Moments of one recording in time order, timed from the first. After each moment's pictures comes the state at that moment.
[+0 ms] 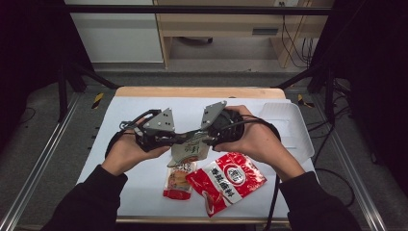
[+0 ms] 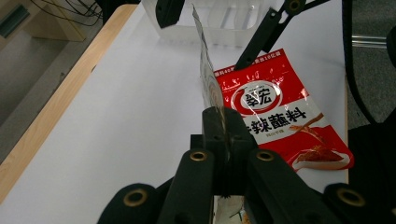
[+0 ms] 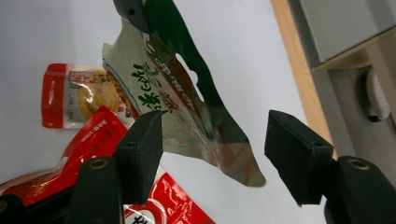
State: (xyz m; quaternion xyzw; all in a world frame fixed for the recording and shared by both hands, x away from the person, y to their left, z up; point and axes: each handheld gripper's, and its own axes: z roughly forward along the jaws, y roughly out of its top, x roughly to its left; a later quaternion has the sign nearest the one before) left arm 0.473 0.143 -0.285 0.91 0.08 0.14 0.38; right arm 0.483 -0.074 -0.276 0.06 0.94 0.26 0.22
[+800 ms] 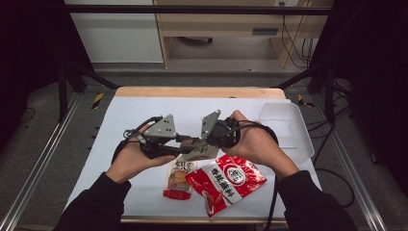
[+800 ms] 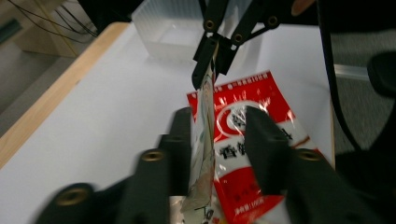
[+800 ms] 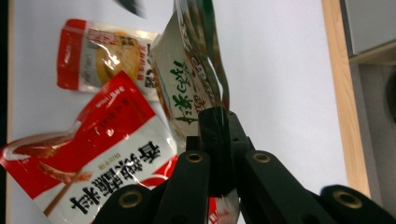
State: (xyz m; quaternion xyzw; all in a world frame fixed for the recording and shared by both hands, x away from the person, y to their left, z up) left arm 0.467 0.140 -0.306 0.88 0.10 0.12 0.45; right arm 0.486 -0.075 -0.297 0.02 0.96 0.21 0.19
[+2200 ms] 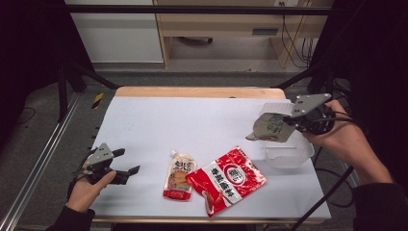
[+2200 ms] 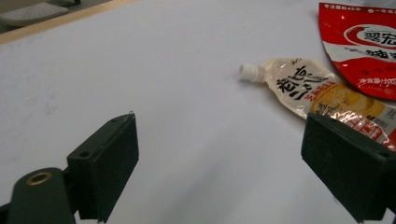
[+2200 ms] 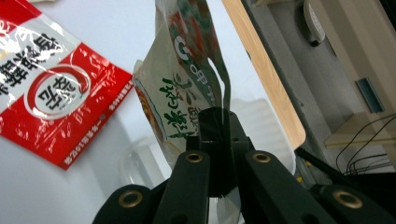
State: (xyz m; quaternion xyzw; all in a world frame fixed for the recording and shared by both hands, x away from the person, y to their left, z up) left arm 0.445 0.310 -0.439 0.80 0.34 0.19 0.45; right arm 0.481 -0.273 -0.263 0.18 0.91 0.23 0.29
